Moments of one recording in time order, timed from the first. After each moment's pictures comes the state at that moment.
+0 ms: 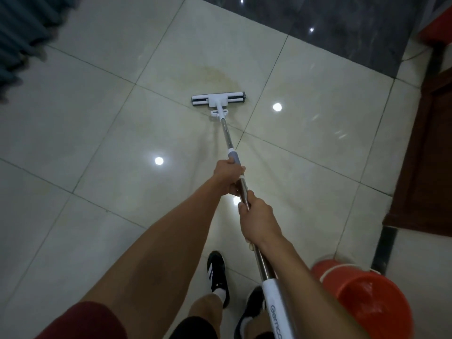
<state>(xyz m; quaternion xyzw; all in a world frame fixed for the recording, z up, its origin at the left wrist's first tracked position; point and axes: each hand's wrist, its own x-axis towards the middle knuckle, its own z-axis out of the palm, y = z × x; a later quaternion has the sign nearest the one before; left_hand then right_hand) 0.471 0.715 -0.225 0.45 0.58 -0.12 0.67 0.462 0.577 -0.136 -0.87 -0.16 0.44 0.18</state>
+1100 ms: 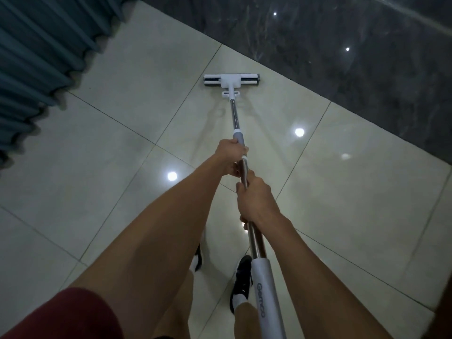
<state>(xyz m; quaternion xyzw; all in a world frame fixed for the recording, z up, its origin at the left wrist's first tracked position) 0.749 1.194 -0.235 0.45 0.60 -0.07 0.66 0.747 1.062 -0.164 -0.85 -0.17 0.46 0.19</state>
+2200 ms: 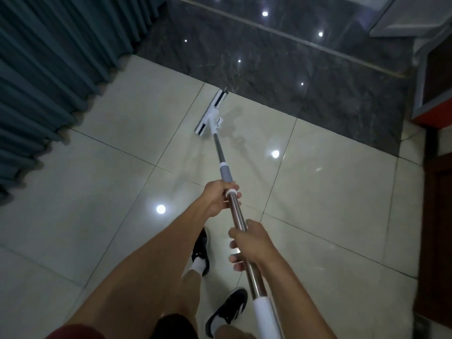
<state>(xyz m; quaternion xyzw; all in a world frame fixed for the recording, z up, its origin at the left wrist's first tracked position) 0.575 1.104 -0.151 0.31 0.50 -0.03 0.81 0.576 0.956 -0.035 -0.80 0.00 0.53 0.29</state>
